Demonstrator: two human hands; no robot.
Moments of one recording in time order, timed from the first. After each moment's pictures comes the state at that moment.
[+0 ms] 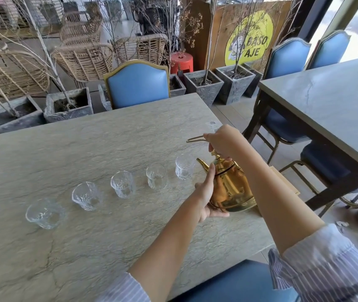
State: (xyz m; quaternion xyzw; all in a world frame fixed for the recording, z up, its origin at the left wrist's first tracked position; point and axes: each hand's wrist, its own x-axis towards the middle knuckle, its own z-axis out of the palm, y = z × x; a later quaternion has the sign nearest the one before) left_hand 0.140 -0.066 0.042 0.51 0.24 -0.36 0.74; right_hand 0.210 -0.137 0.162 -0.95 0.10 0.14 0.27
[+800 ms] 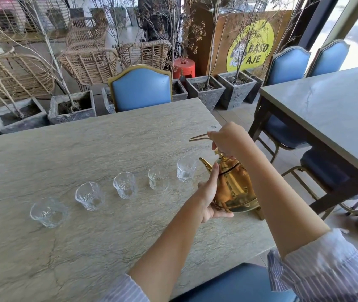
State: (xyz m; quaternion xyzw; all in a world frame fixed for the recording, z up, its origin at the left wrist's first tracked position) left_hand 0.137 -0.067 0.053 0.49 0.23 -0.36 0.76; right_hand 0.205 -0.140 0.176 -0.96 0.08 0.09 0.27
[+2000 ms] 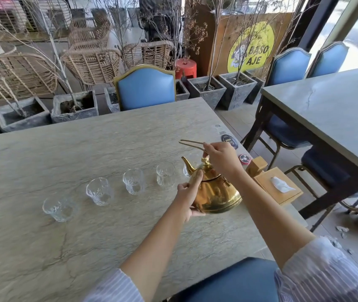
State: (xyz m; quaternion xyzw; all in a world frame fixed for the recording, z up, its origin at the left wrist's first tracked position) left_hand 0.124 -0.004 0.023 0.54 0.30 -0.28 0.73; right_hand 0.172 -0.111 0.110 -0.88 0.01 0.01 0.48
